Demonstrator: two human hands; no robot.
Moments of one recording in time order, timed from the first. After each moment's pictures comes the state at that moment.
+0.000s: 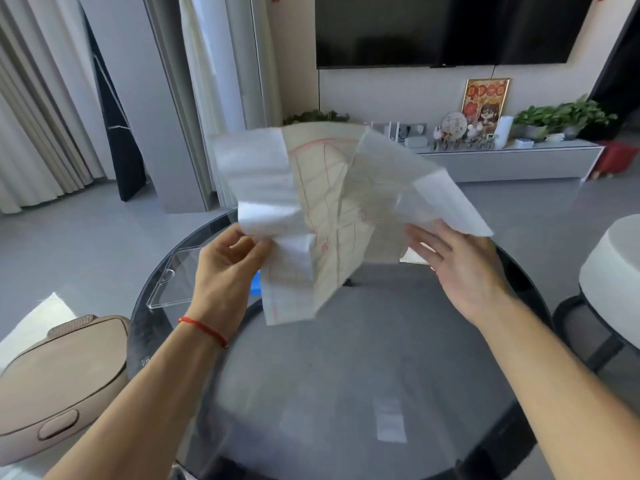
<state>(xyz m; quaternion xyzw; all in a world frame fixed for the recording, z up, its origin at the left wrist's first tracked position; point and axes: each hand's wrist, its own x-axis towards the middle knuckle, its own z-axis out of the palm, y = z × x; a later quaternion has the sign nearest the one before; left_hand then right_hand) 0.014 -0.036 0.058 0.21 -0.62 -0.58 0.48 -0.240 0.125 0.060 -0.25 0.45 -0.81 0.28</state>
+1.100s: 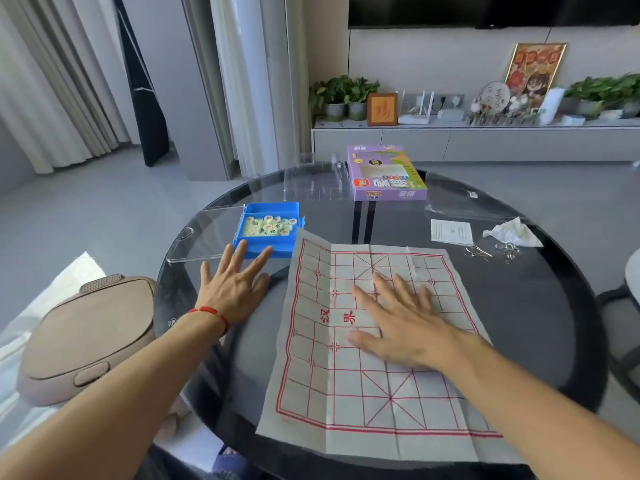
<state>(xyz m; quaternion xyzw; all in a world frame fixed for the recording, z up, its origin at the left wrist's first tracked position) 0.061 -0.125 -0.061 0.46 -0.89 -0.02 0.01 -0.165 0.100 -0.027 -0.60 0.78 0.07 0.17</state>
